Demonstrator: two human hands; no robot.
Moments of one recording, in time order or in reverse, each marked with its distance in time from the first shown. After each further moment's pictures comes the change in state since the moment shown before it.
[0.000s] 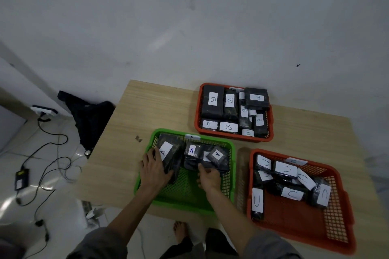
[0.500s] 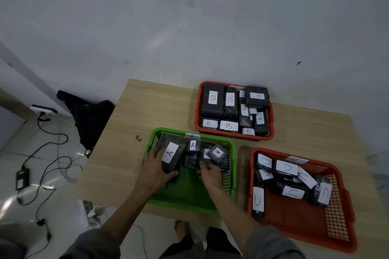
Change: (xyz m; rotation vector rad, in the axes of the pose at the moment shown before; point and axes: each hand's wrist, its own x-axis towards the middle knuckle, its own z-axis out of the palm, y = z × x) left_hand 0.006 -0.015 -0.002 -0.240 0.012 0.145; right_hand 0.000 -0.007 -0.003 -0.048 -0.030 -0.058
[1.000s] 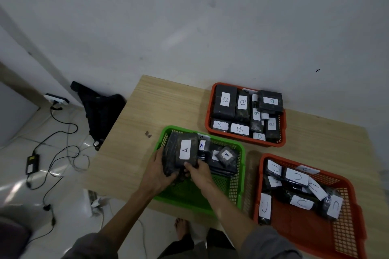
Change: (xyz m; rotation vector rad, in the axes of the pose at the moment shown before) left_hand -0.017 -0.024 0.004 -0.380 0.063 0.003; right_hand -0.020 -0.024 0.040 -0.064 -0.276 -0.140
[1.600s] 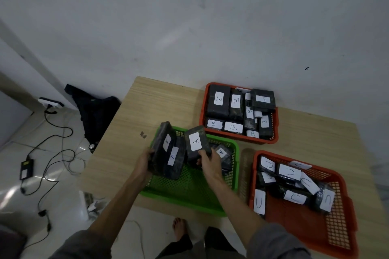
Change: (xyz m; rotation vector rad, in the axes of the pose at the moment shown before) left_hand 0.016 0.021 -0.018 -1.089 0.016 -0.594; right_hand -0.004 -0.009 -0.039 0.217 0.201 -0.222
